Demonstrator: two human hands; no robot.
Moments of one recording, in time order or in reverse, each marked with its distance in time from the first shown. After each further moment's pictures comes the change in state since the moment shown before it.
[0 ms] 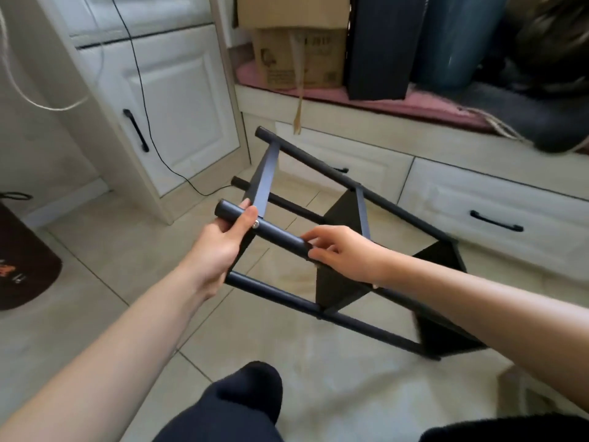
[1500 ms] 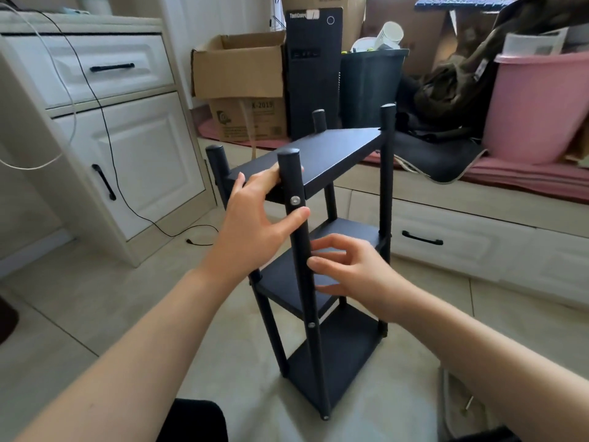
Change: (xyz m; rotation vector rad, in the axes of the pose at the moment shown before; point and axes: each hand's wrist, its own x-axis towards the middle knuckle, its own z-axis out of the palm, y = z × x) left_hand -0.098 0.115 0.110 0.506 -0.065 0.836; right_hand -0.144 -0.015 -0.045 0.622 0.330 -0.034
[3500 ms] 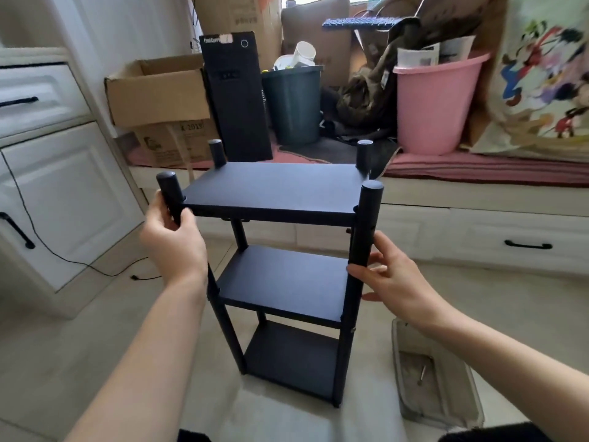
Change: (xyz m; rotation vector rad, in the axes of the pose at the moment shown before) left_hand 0.031 -0.034 0.049 -0.392 0.610 -0.404; right_hand -0.088 0.006 -0.087 -0.269 0.479 -0.038
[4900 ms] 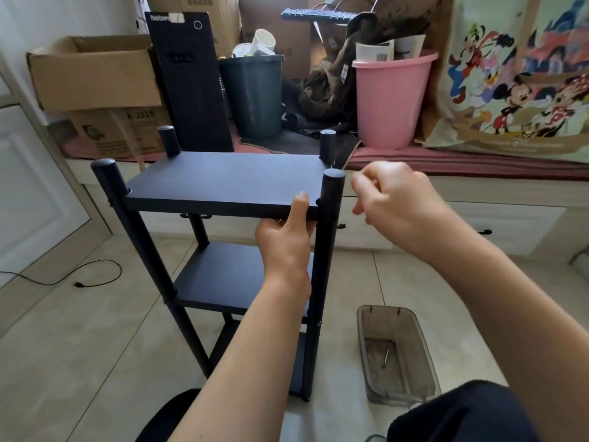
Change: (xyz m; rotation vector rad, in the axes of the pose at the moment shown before) left_hand -0.140 0.038 0.092 -0.499 -0.593 -0.569; right_hand 0.008 -0.092 -0.046 -0.524 0.267 -0.030
